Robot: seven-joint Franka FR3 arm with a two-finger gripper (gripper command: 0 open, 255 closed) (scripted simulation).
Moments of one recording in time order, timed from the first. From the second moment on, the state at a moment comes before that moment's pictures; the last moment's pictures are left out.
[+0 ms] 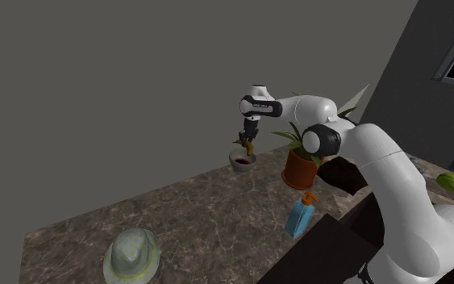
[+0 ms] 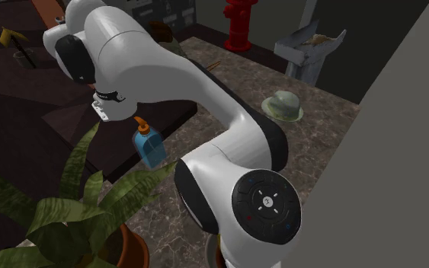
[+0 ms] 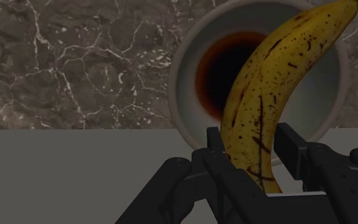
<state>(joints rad) -0.26 1.07 -0.01 -0.80 0.03 1.86 -0.27</state>
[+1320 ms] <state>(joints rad) -0.27 1.10 -0.01 -0.84 0.03 1.93 -0.27</state>
